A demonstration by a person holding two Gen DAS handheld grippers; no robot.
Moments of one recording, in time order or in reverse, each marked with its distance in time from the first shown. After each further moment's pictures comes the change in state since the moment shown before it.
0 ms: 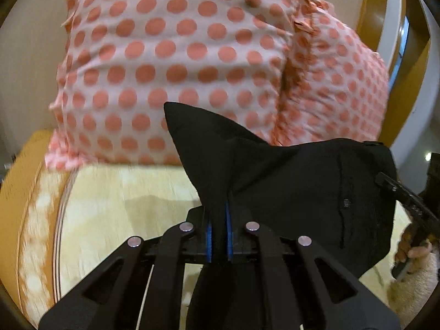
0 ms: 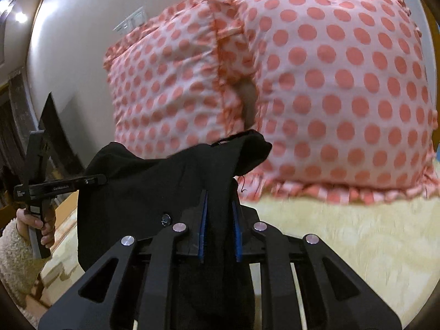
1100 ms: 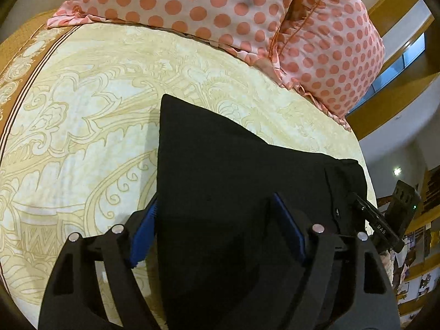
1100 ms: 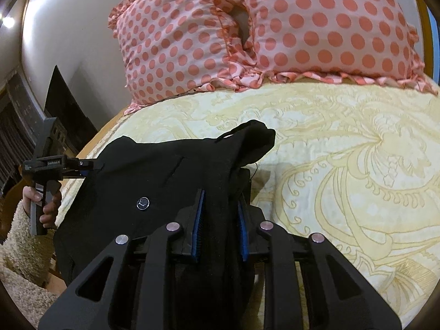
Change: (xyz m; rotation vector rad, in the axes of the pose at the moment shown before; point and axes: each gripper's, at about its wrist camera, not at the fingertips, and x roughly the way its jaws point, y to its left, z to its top) left arm -0.029 0.018 -0.141 -0.234 0.319 -0.209; right arm -0.074 0.002 -0.136 0.101 0.245 0.076
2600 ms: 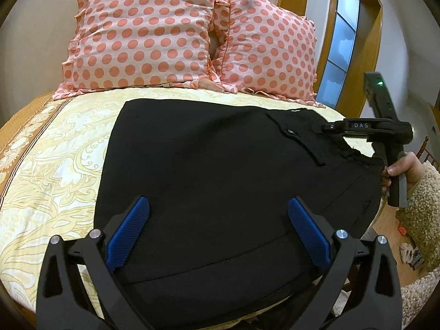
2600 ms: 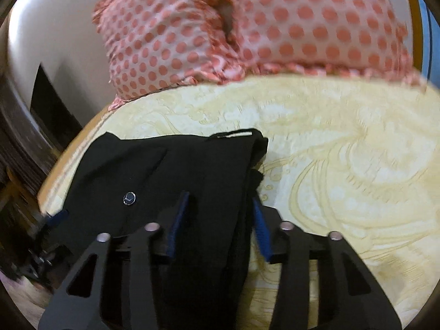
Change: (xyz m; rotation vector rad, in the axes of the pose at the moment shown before) left arm -0.019 -0.082 -0.160 0.354 -0.374 0.110; right arm -0.016 0.009 0.009 -0.054 0.025 -0.089
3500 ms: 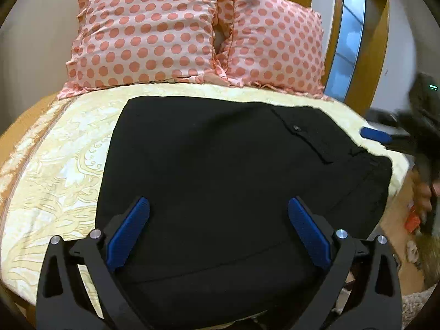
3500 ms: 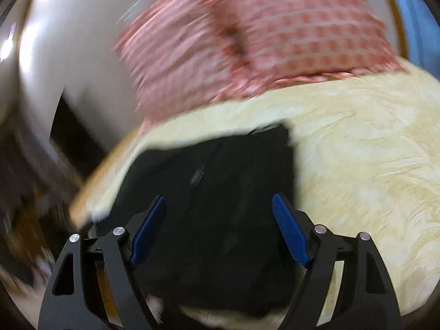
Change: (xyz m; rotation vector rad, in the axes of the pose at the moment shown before) left arm 0.006 -0.002 0.001 -0.004 0.030 0.043; right arm -0.070 0.012 -0.004 0.295 -0.055 0.083
